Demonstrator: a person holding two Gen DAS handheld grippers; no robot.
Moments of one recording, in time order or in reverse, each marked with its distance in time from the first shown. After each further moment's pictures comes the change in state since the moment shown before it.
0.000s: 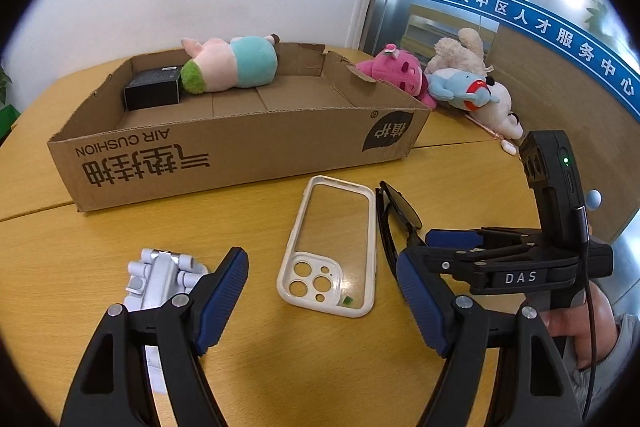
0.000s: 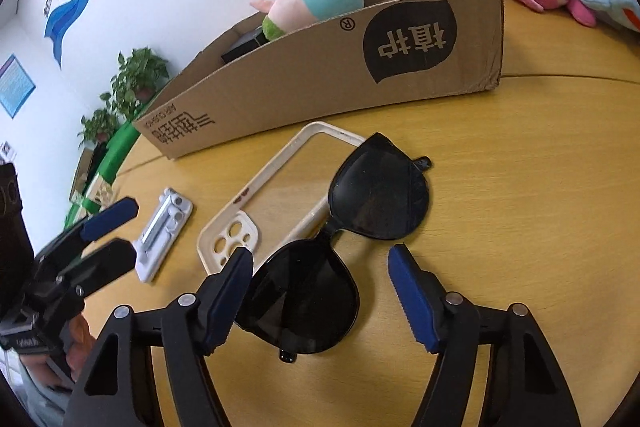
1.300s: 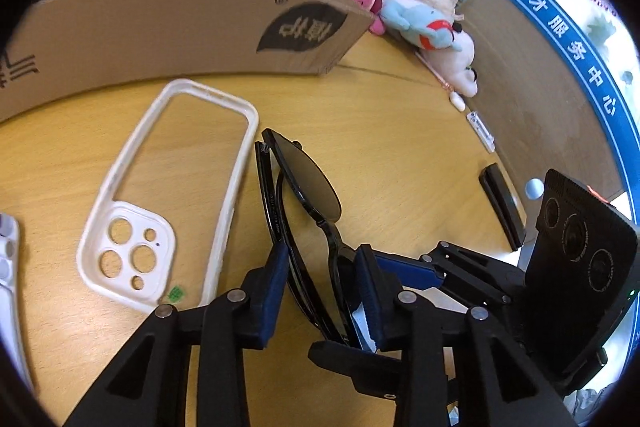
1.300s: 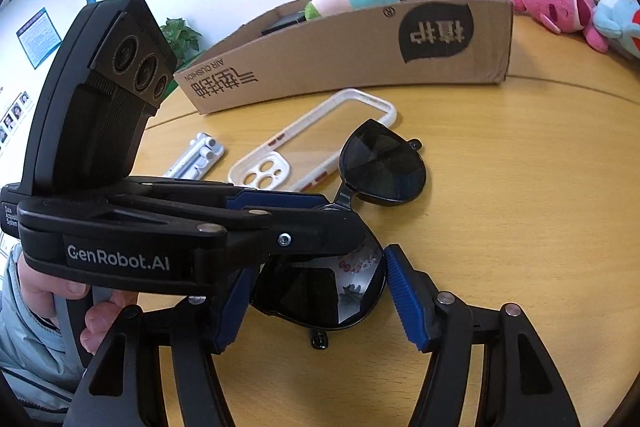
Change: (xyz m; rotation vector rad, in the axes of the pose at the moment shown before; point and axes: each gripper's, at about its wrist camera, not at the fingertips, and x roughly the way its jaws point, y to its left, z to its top) left arm 0.088 -0.041 0.006 -0.145 0.318 -0.314; right arm -0.035 0.017 -0.042 -0.146 0.000 0.033
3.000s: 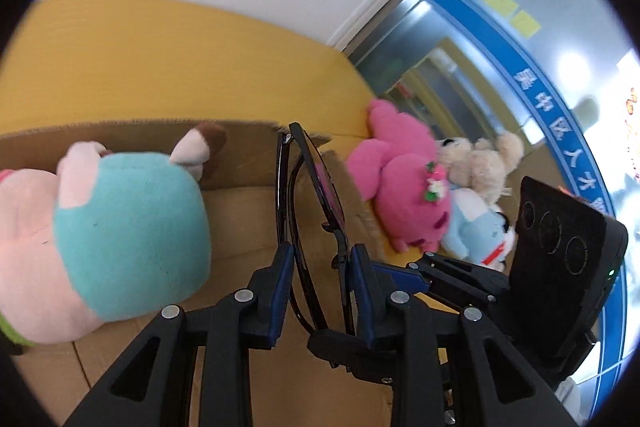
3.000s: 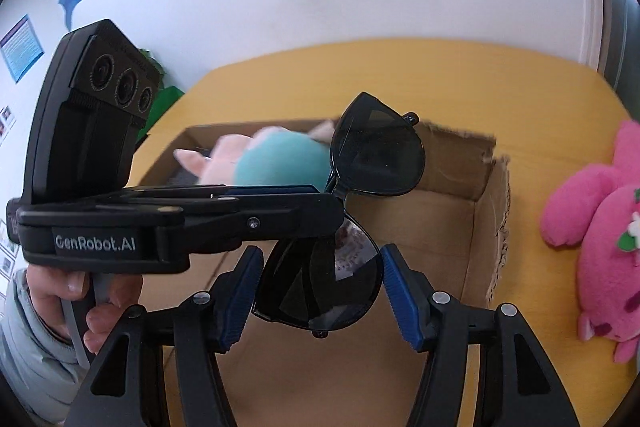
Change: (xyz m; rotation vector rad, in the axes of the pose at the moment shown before) left arm 0.056 0.117 0.353 -0.084 -0.110 -0.077; right arm 0.139 -0.129 0.379 -0.057 0.049 -0.013
